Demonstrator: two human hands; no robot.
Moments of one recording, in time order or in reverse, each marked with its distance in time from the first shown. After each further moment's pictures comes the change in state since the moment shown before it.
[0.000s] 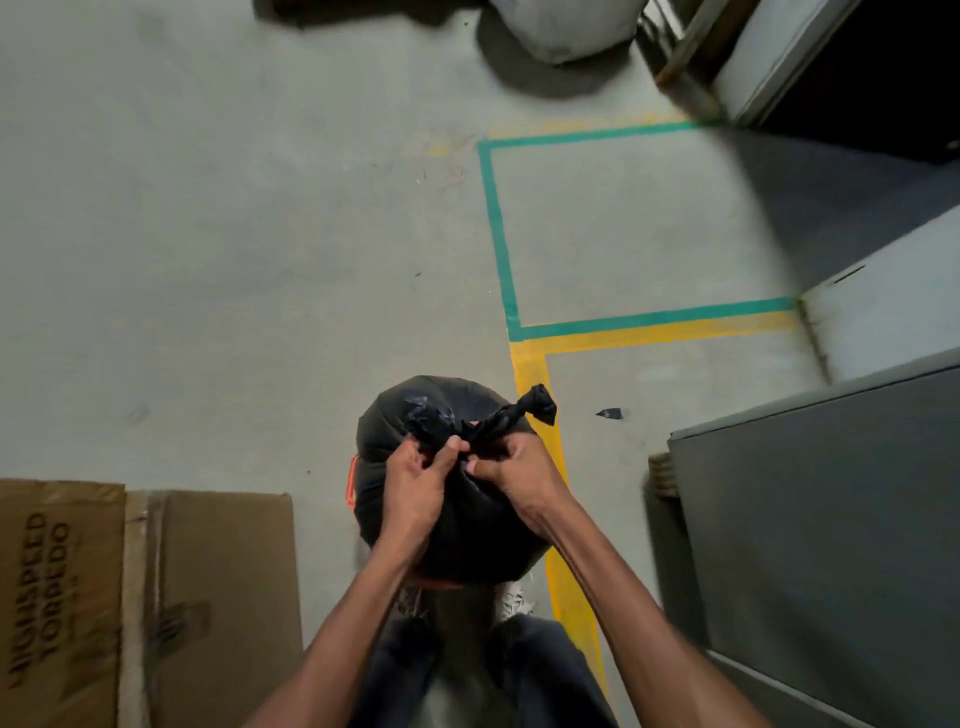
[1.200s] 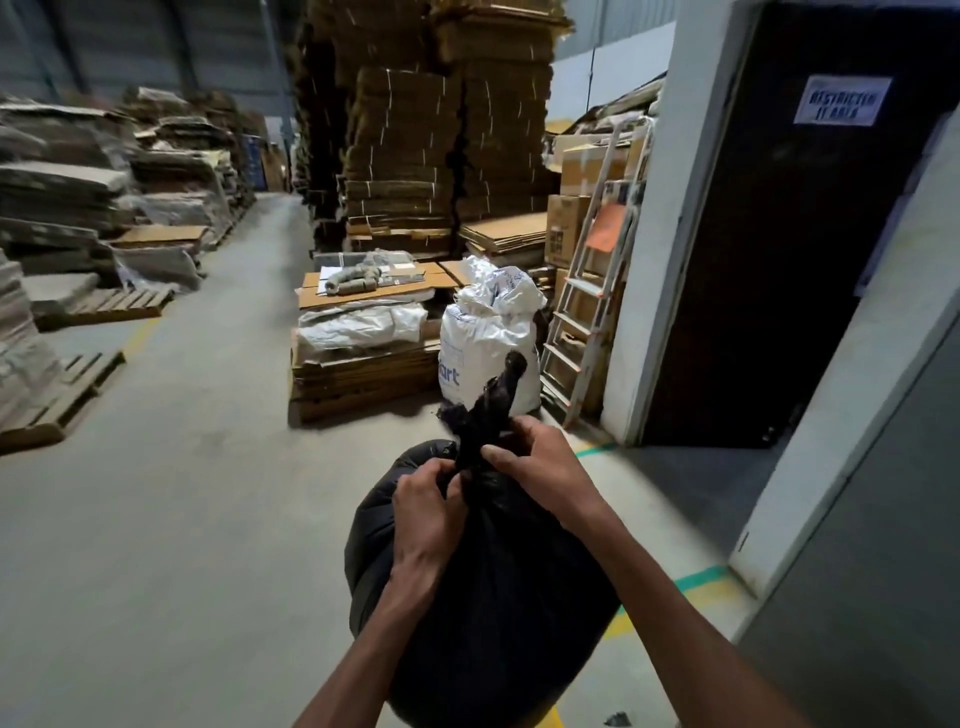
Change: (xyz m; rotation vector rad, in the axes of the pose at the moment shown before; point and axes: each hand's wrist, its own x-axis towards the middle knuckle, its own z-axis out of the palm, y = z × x) left_hand -0.142 0.414 -0.038 0.468 0.126 0.908; right_hand -0.264 -0.396 0.007 -0.245 0.240 -0.783
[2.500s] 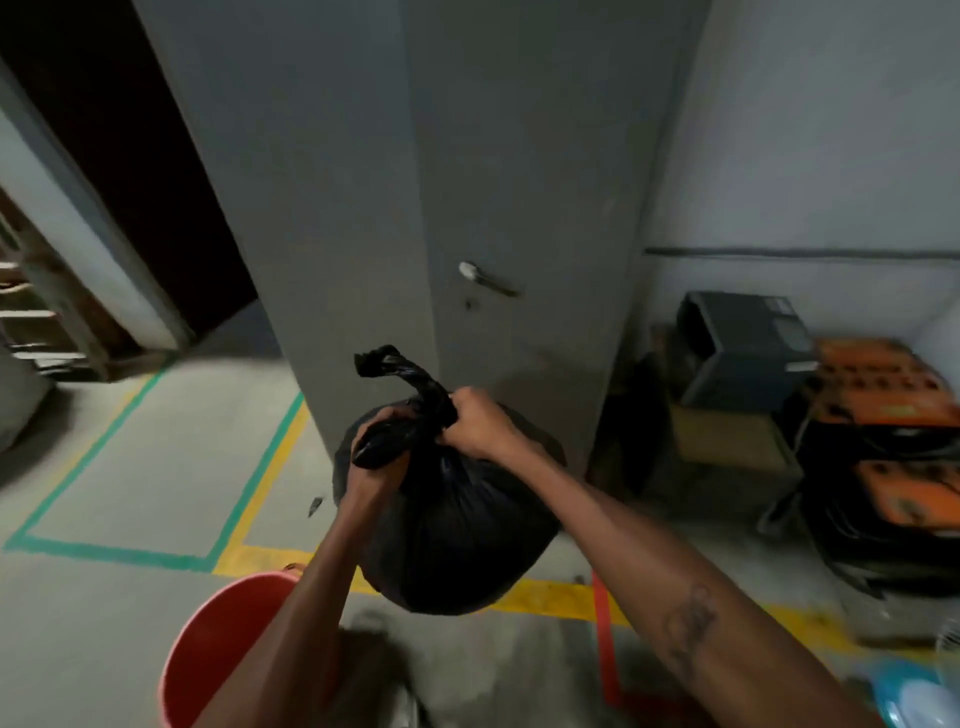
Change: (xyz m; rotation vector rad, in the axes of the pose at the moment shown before) left_hand -0.455 0.155 0.055 -0.442 -1.209 0.476; right_hand -0.591 0.070 -0.093 -0.425 0.764 0.627
